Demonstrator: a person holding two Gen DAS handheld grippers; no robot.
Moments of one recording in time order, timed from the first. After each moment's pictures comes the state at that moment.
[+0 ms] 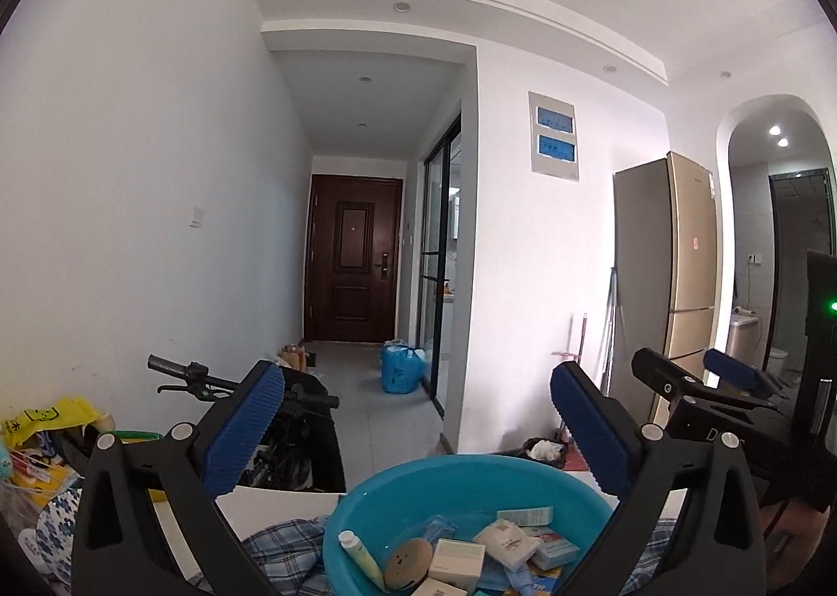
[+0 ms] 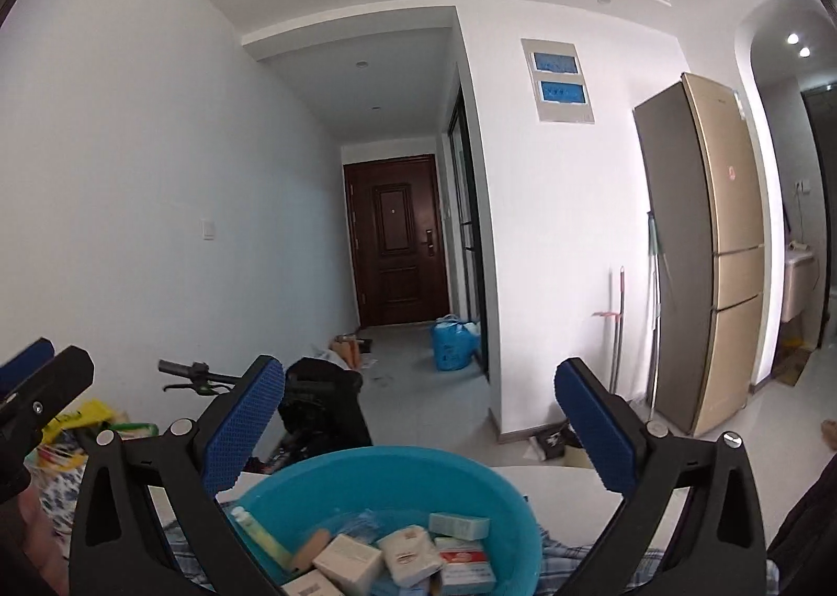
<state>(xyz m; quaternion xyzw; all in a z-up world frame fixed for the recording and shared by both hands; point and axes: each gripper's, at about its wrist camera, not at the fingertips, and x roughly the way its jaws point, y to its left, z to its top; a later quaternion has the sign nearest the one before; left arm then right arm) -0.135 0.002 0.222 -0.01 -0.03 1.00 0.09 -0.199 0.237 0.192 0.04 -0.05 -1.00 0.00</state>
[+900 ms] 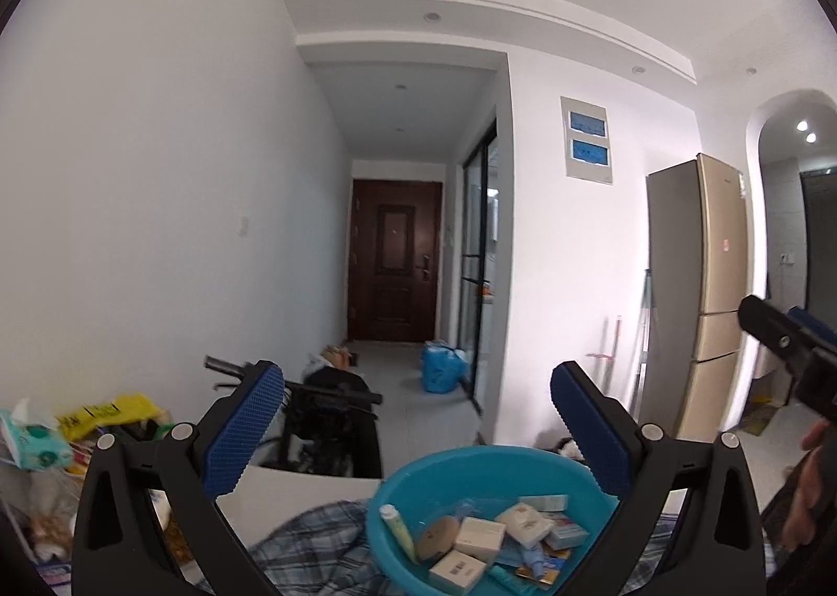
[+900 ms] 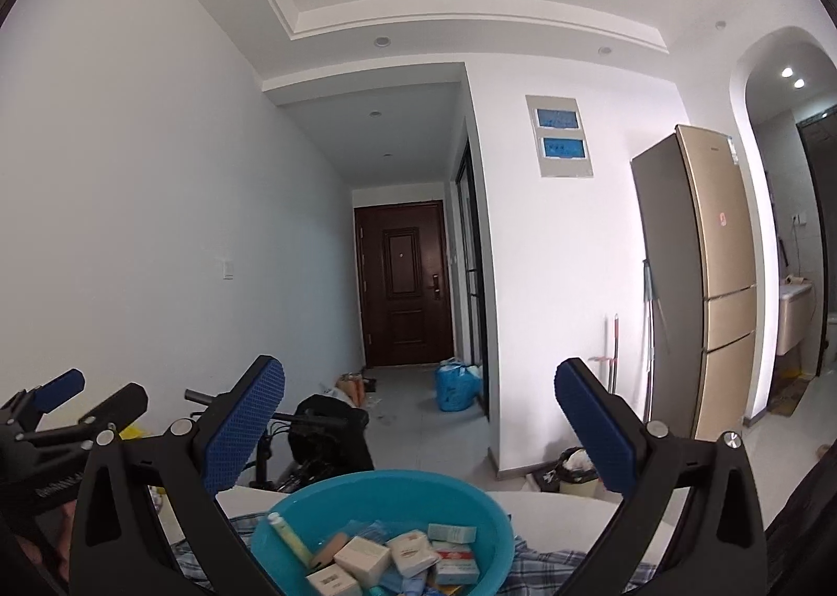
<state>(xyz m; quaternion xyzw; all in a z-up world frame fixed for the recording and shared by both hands) -0.064 -0.001 0.241 -0.01 -0.01 1.00 0.01 -0.089 0.238 0.236 -0.02 -0.04 -1.00 0.01</state>
